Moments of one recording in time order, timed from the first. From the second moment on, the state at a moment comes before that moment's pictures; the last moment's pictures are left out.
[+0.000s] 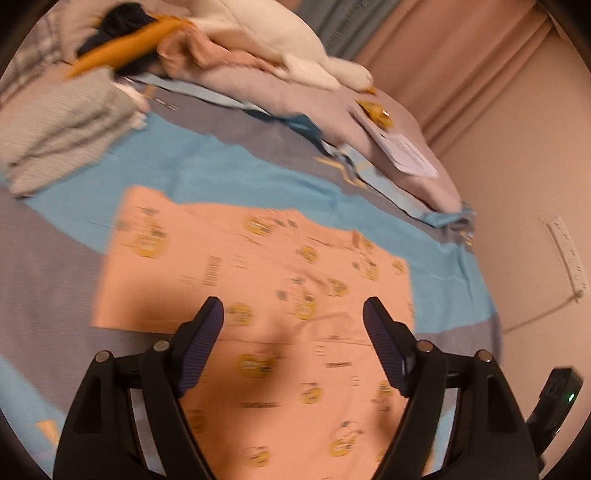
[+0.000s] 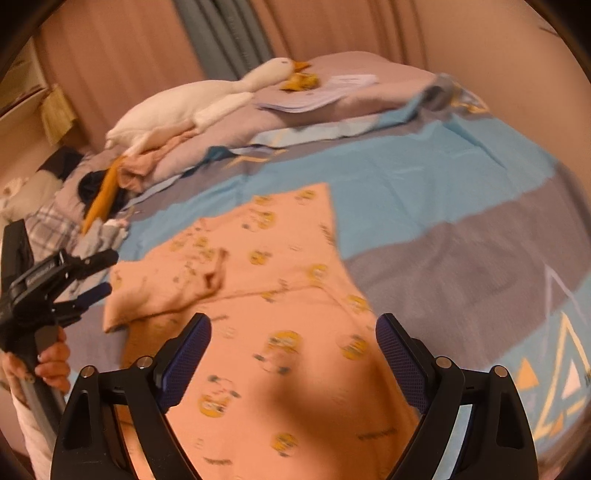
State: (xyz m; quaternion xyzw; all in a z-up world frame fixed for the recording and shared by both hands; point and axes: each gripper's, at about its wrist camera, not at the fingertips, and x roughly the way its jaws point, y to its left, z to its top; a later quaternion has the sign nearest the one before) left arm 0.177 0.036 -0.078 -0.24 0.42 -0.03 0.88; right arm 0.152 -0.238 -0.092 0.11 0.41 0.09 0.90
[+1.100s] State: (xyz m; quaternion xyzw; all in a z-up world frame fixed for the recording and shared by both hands) left arm 0.094 0.141 -0.116 -0.29 0.42 0.13 0.85; right arm 0.259 -0.093 -0.150 -0.05 0.51 0.14 0.85
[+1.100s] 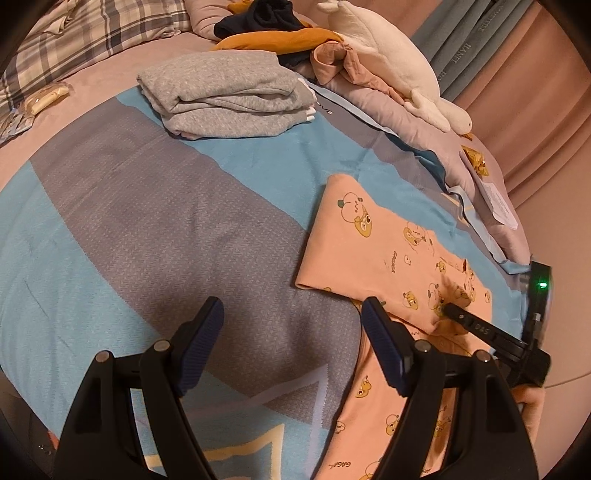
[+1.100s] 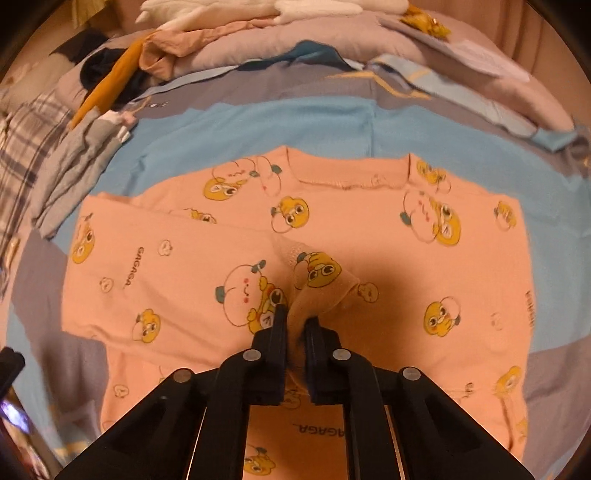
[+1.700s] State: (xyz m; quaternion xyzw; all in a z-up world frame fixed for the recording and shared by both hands) left arm 0.089 0.146 -0.111 -0.31 0.41 0.13 0.85; right arm 0.230 -0.080 -0.007 -0.06 0.36 0.19 0.91
